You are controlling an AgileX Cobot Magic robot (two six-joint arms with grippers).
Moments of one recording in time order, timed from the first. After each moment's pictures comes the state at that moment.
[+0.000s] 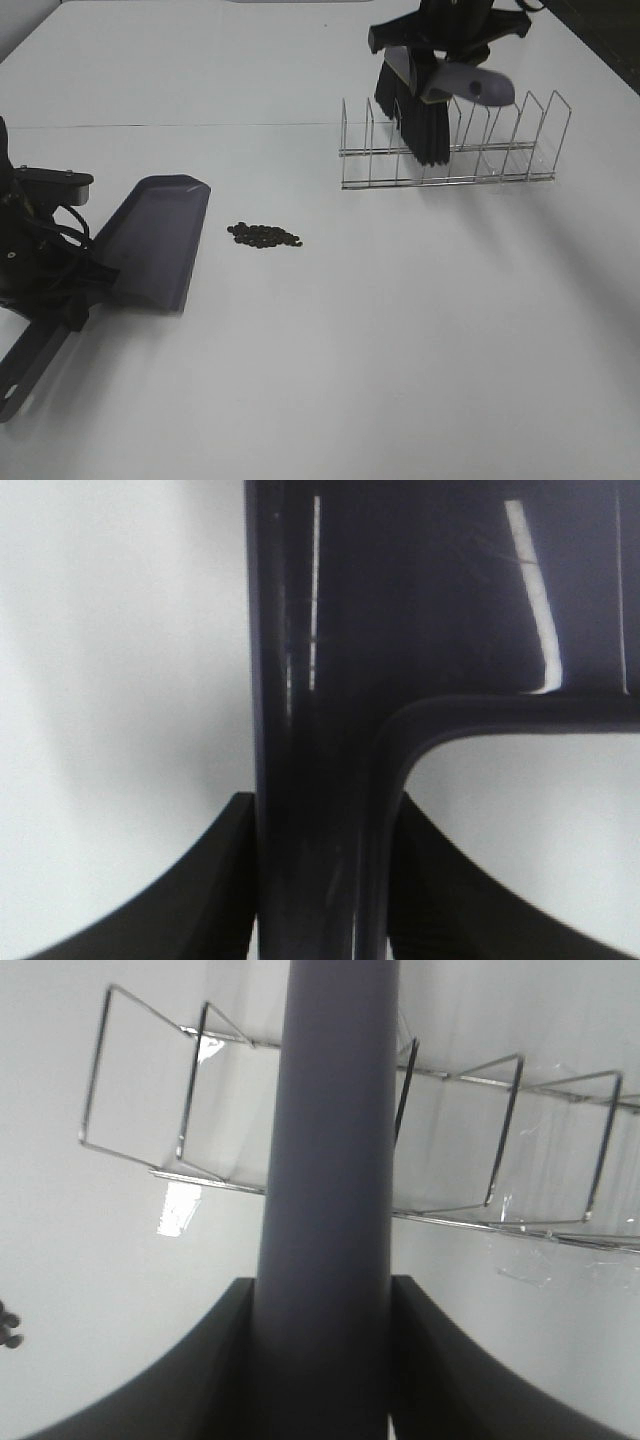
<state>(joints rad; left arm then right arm) -0.26 1.88 -0.94 0.00 0.64 -0.12 0.26 2.31 -2.24 -0.05 1.23 0.11</state>
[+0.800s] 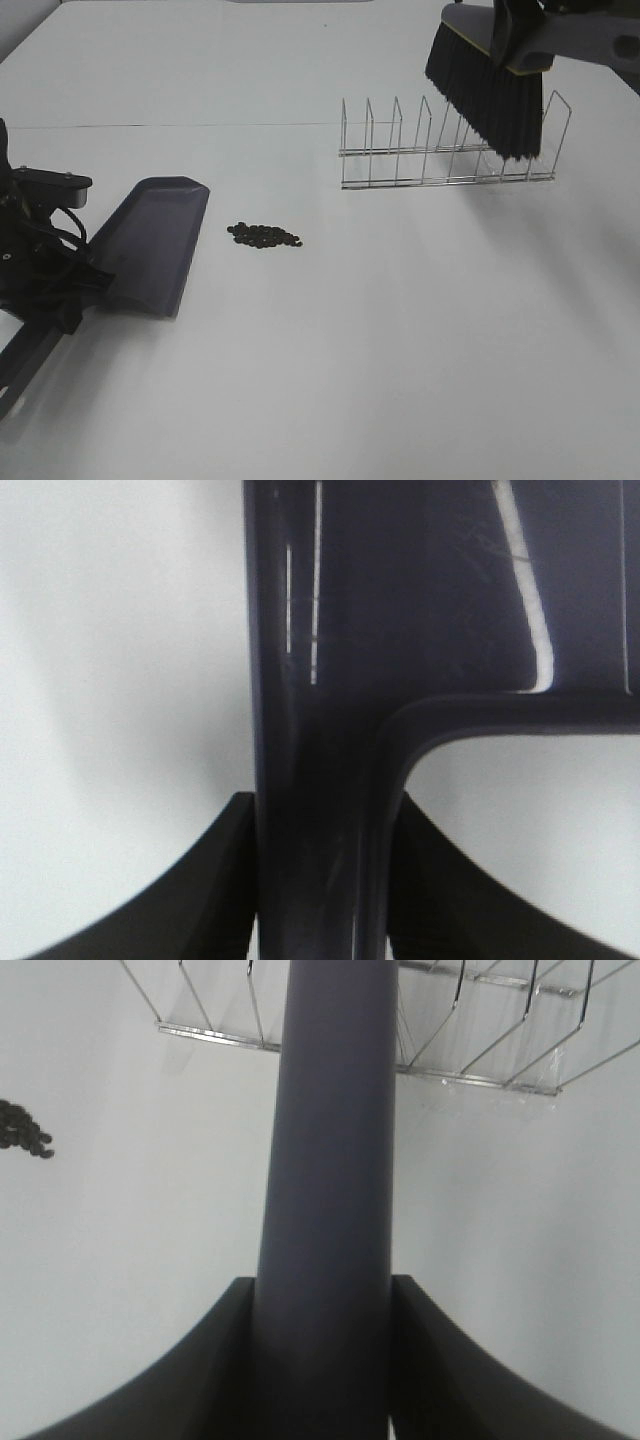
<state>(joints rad) -0.26 1.88 -0.94 0.04 0.66 -0.12 0.26 1.80 -1.70 -0.07 1.20 0.12</state>
